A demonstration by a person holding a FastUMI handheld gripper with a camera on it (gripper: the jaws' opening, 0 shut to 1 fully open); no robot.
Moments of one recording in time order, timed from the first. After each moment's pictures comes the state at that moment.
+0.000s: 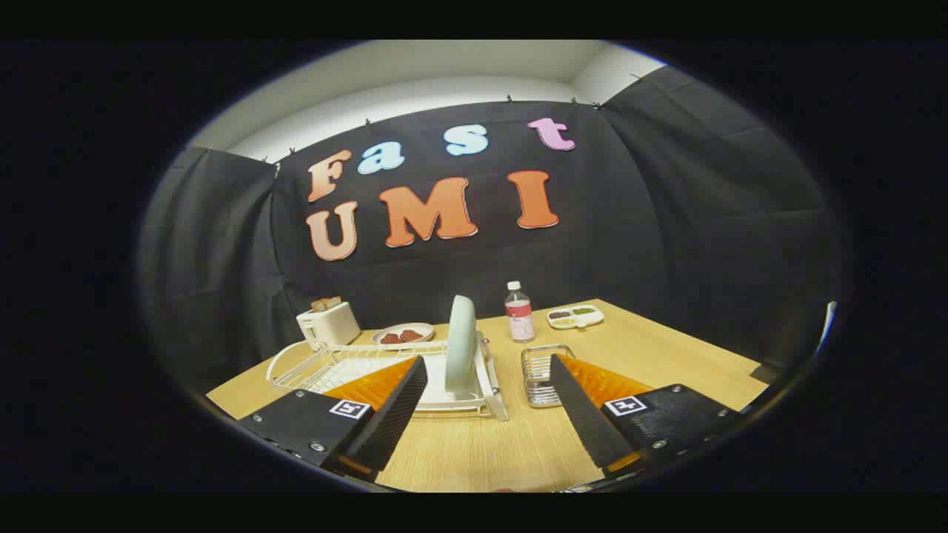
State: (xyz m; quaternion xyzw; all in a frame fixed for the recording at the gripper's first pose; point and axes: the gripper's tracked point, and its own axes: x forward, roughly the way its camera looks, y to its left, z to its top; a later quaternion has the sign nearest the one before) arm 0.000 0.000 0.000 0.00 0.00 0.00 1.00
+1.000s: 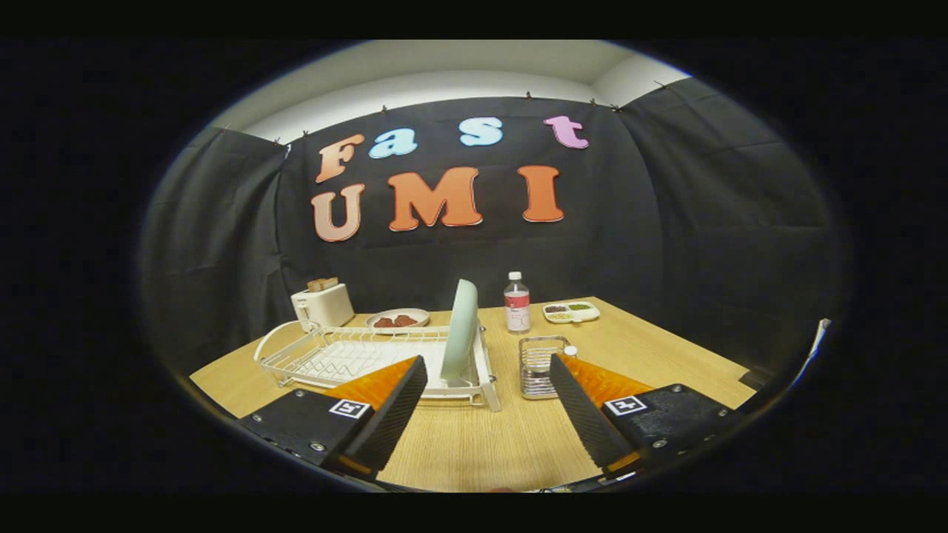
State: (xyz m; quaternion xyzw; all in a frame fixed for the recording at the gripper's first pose) arm -0.008 -0.002 -0.011 -0.03 0.02 -0.02 1.00
